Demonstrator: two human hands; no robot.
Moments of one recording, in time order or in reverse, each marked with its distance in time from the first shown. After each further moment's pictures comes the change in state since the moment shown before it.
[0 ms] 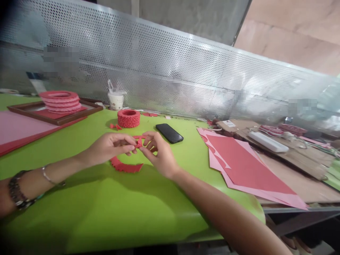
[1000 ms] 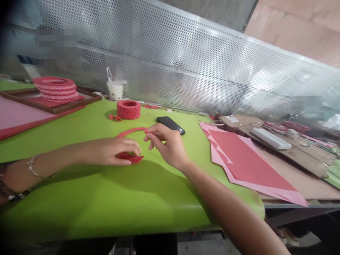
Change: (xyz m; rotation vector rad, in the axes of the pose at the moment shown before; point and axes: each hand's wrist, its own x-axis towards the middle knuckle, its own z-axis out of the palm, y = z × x) left_hand -0.002 -0.005 -0.006 0.665 -0.580 0.074; right_hand 0.003 -0.012 -0.017 -0.045 -0.002 -0.040
